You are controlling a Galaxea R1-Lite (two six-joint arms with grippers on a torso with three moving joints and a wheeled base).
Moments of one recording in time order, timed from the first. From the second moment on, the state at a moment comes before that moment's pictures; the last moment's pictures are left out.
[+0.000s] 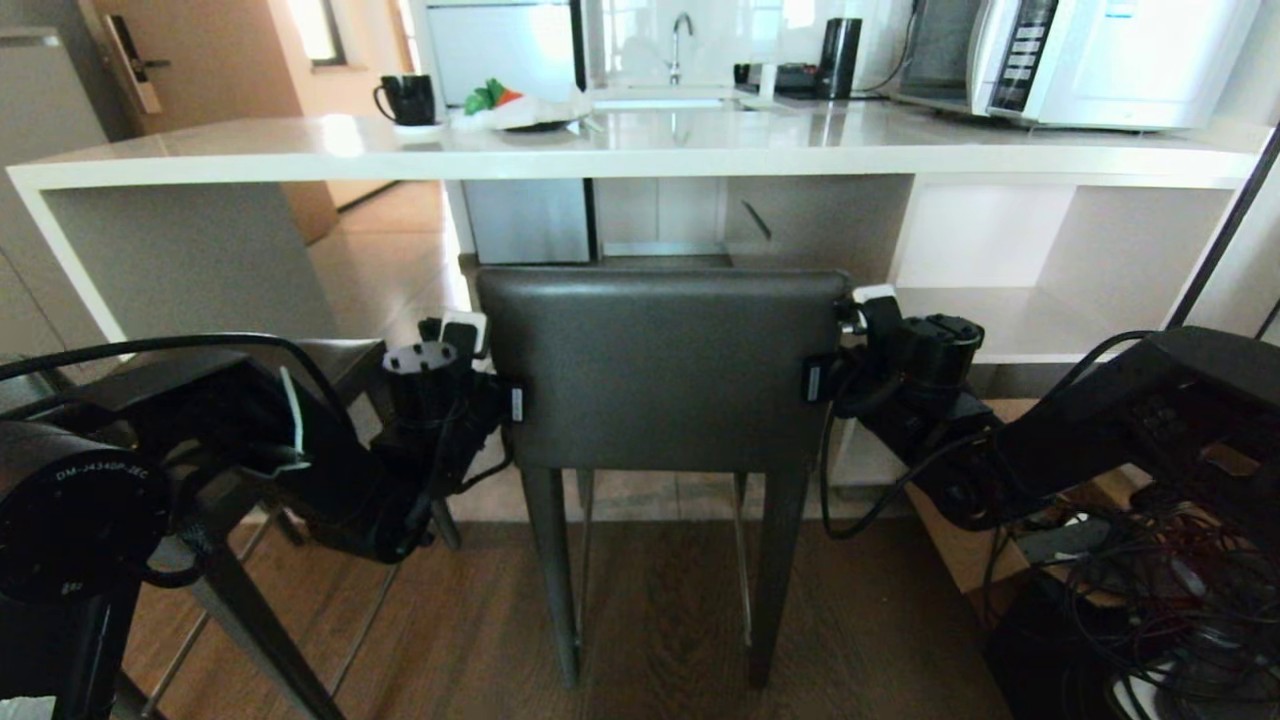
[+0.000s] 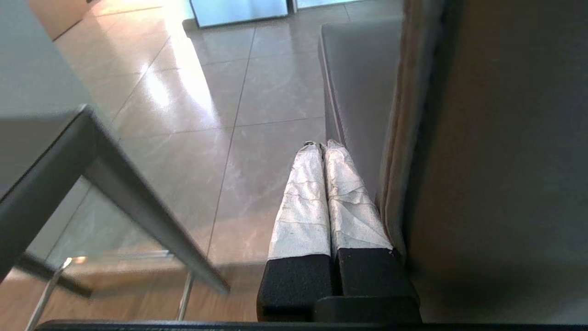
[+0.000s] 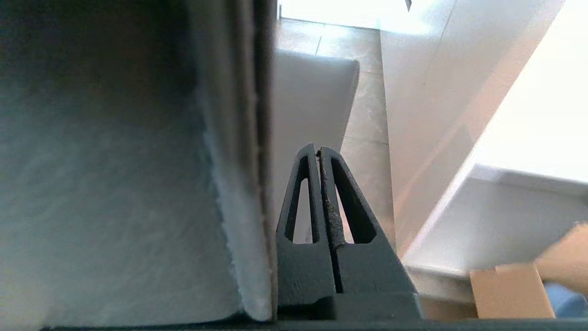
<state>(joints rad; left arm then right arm) -0.36 2.25 -1.07 -1.18 0.25 0.10 0.34 2.25 -1.17 -1.09 -0.09 -0.11</state>
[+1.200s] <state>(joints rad) -0.36 2.25 -1.08 -1.18 0.25 0.10 0.33 2.24 -1.16 -1.10 -0.09 -0.11</state>
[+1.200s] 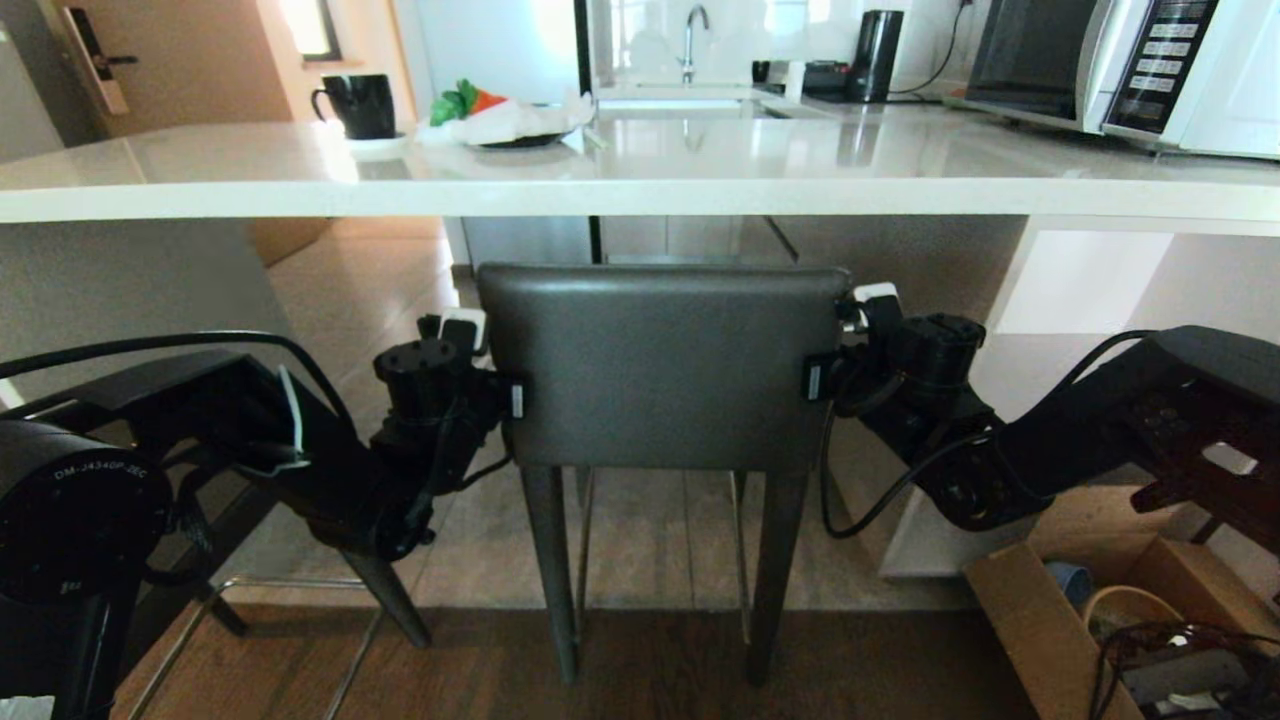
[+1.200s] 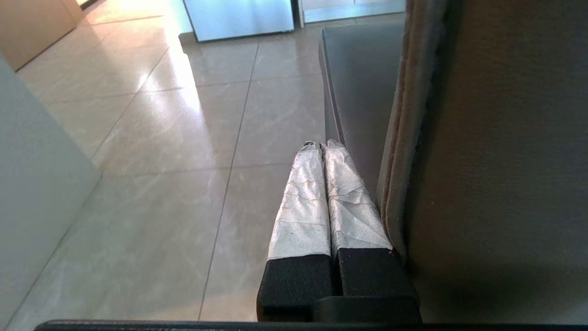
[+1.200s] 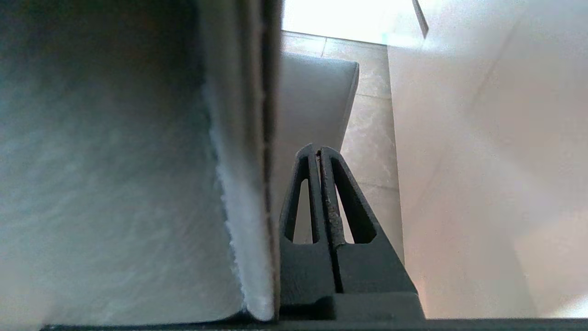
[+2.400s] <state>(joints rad) -0.37 2.20 -0.98 -1.21 0.24 0.09 0.33 2.20 -1.12 -1.09 -0.09 -0.10</state>
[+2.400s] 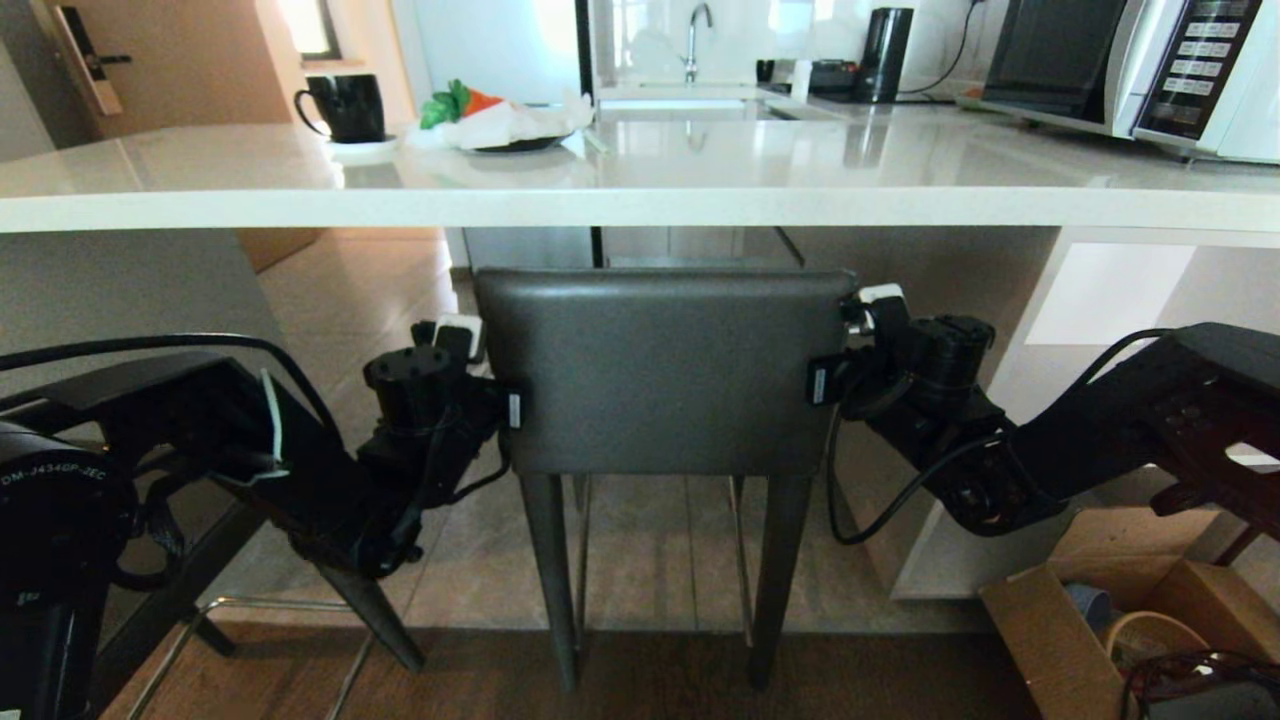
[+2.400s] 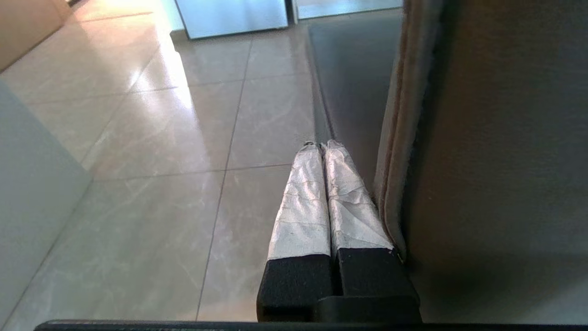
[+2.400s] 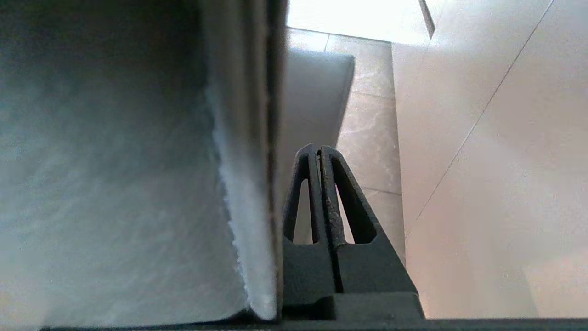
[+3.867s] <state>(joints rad) -0.22 1.46 -0.35 -1.25 0.29 0.07 0.25 1.48 -0.49 -1.05 -0.22 -0.03</state>
